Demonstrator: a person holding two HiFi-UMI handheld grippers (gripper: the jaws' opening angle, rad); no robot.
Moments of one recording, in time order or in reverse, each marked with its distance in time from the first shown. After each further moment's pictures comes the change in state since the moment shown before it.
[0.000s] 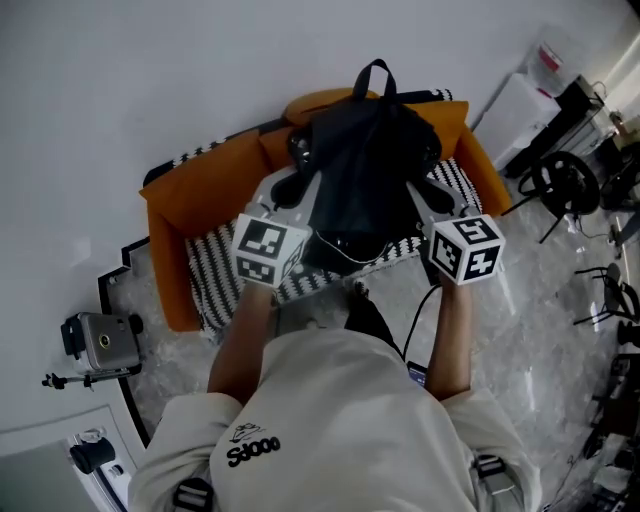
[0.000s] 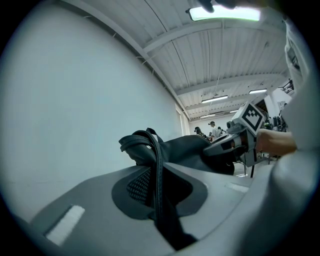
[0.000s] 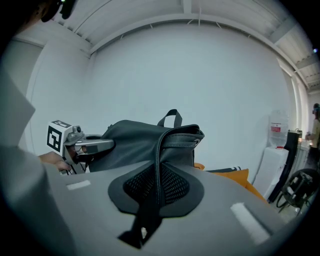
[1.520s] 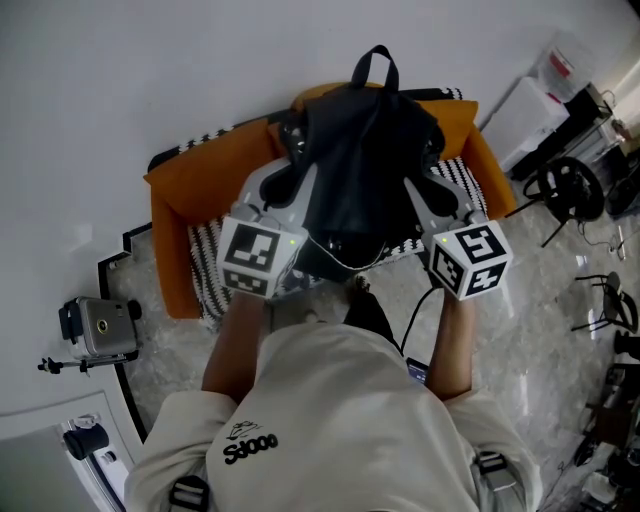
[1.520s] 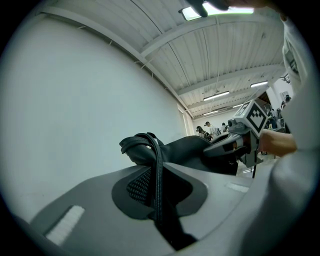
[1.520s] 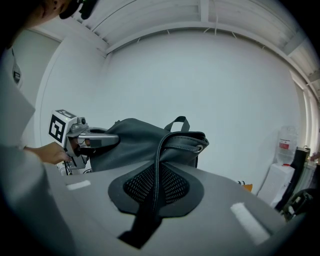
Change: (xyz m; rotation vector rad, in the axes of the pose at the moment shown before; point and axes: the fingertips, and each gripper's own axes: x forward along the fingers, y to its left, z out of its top) left arm -0.041 0.005 0.037 0.062 -0.008 0.070; right arm -0.011 0.047 0.029 -0.133 -0.054 0.059
